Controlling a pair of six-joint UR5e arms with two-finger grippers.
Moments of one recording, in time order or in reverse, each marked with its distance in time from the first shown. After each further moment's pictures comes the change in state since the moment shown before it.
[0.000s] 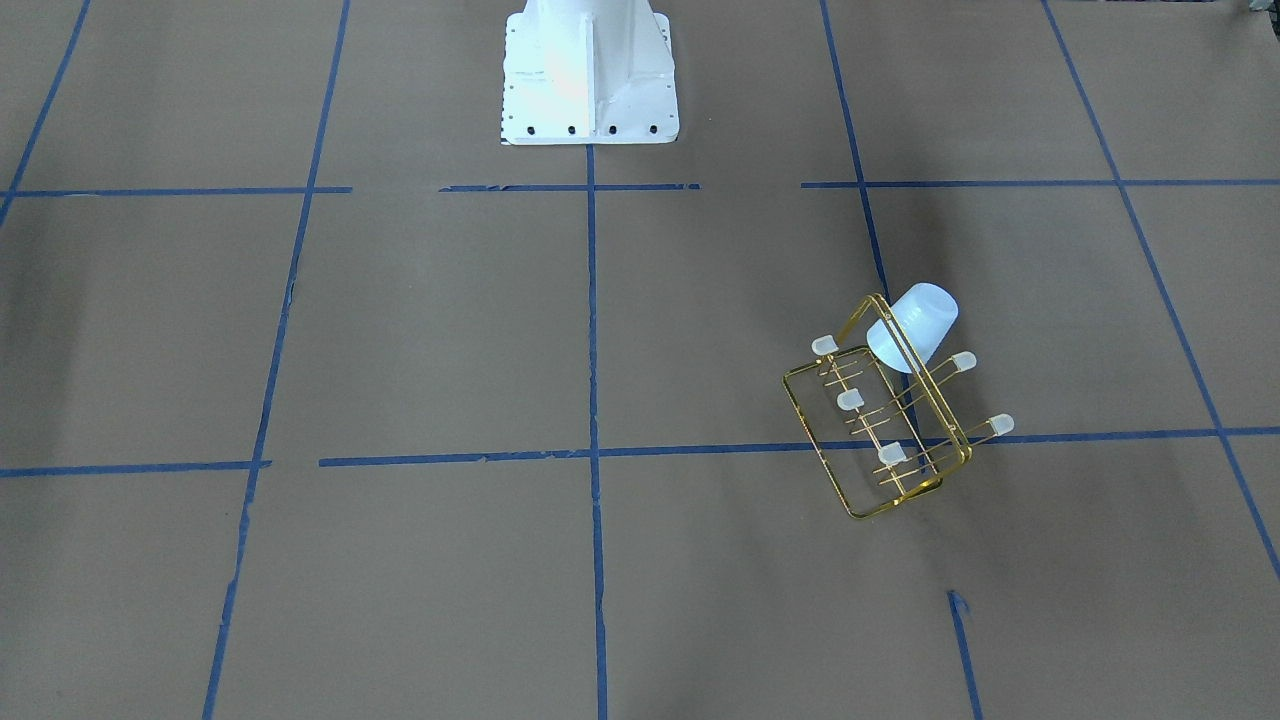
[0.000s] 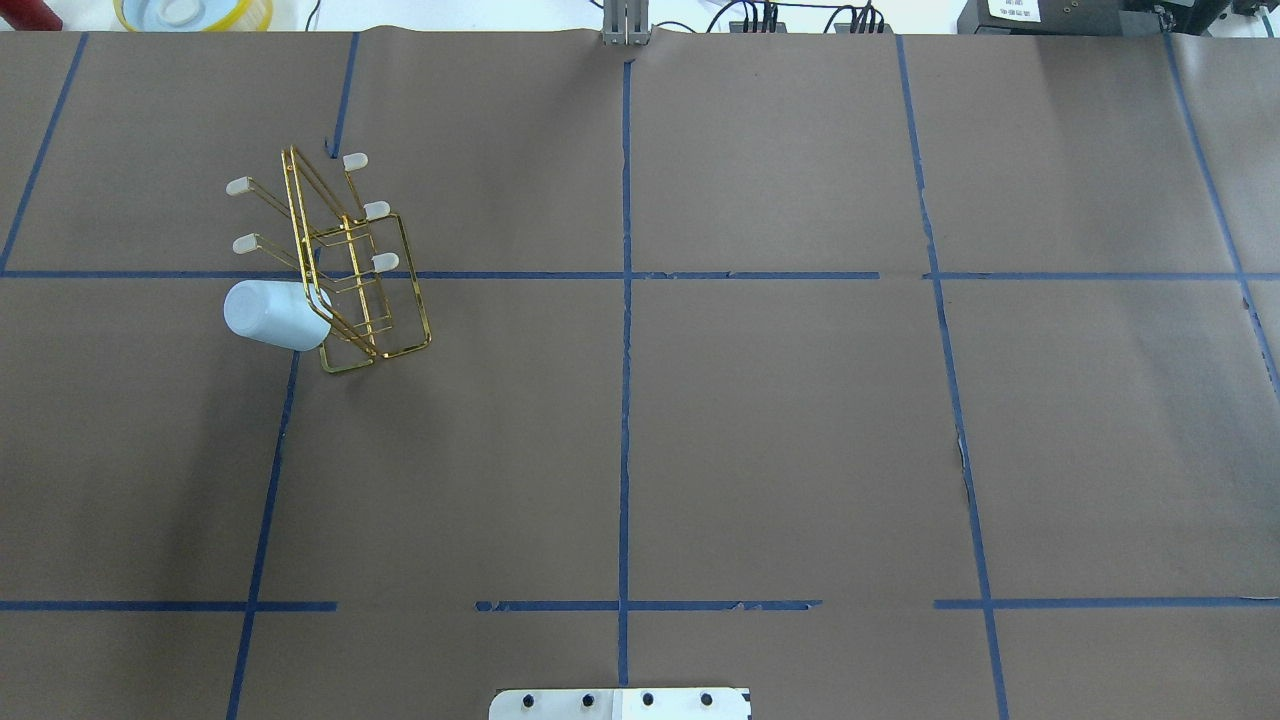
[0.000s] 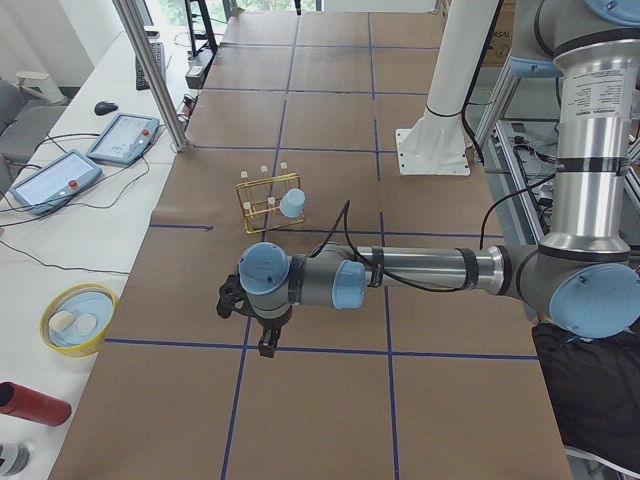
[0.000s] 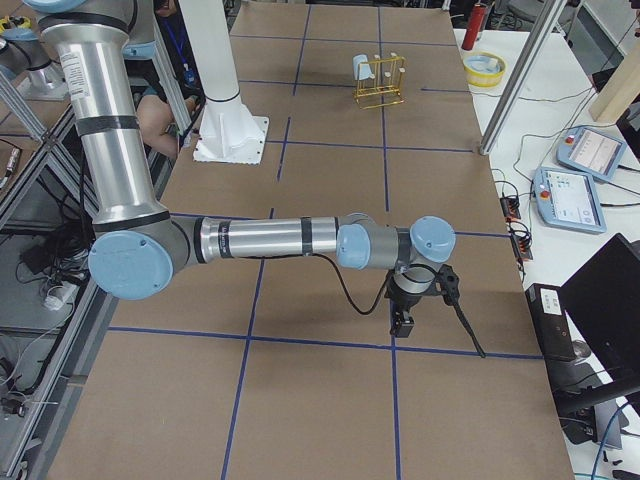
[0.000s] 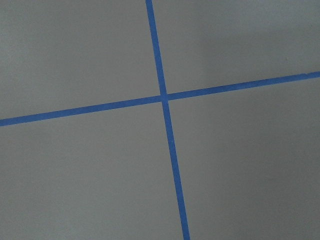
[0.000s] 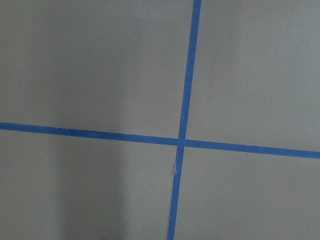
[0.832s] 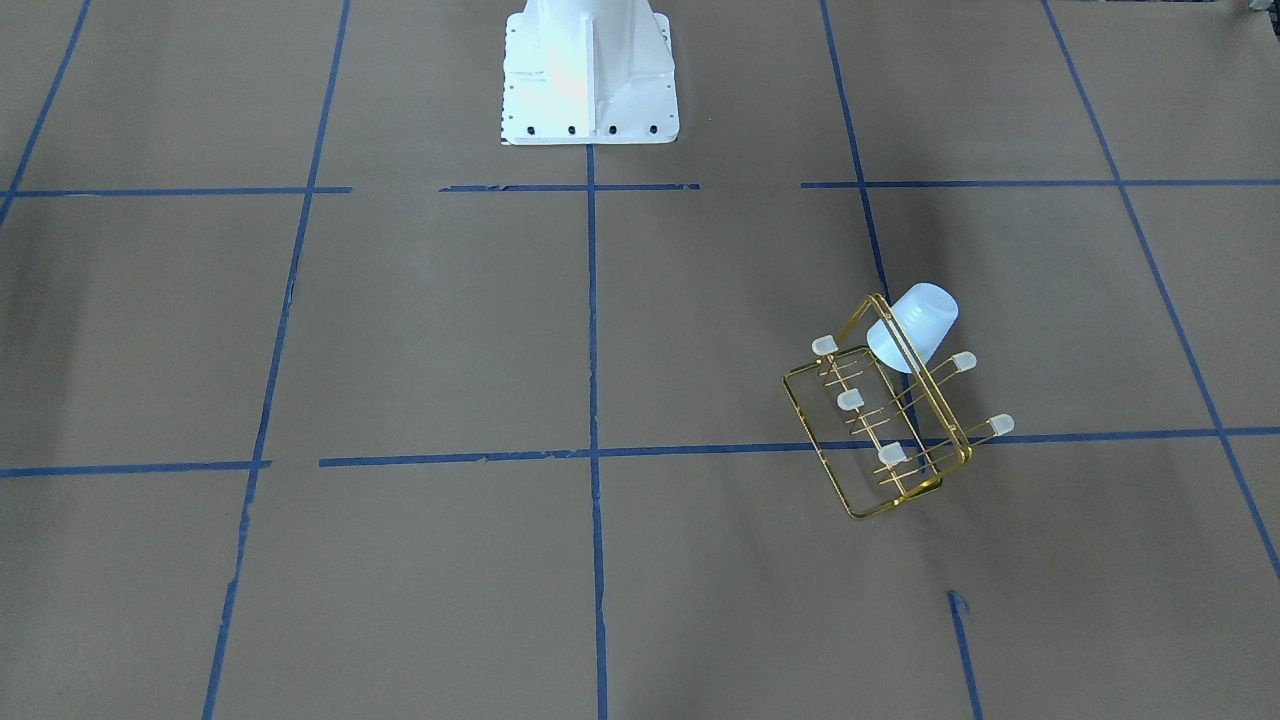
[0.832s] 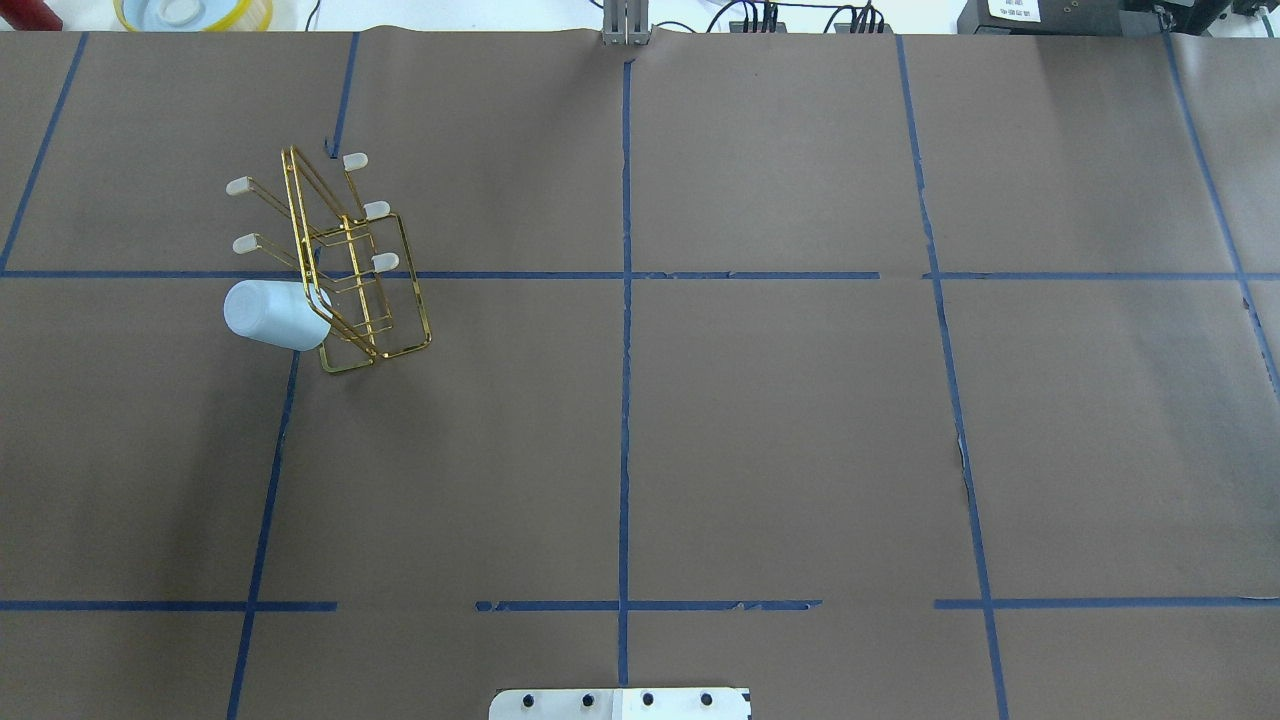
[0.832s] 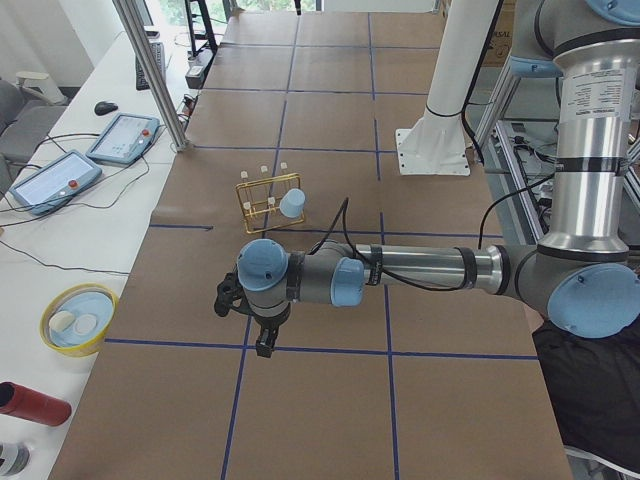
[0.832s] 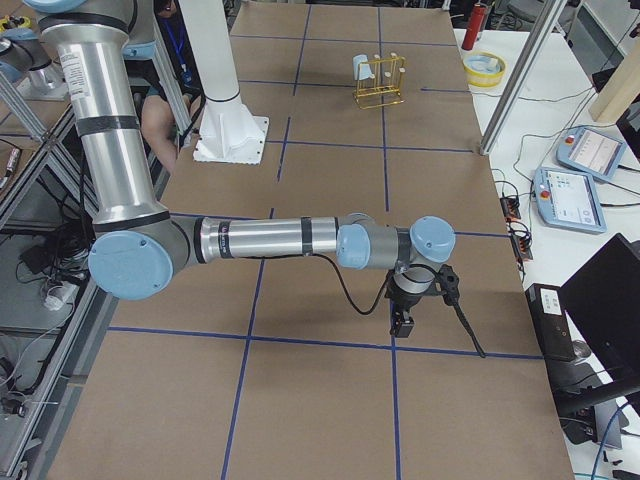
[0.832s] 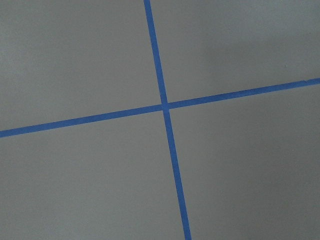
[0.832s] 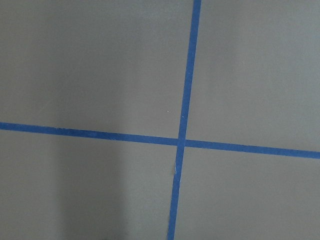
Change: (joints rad) left arm -0.004 0.001 0.000 0.006 0.026 0.006; right arm 0.000 0.000 0.000 0.000 0.000 0.000
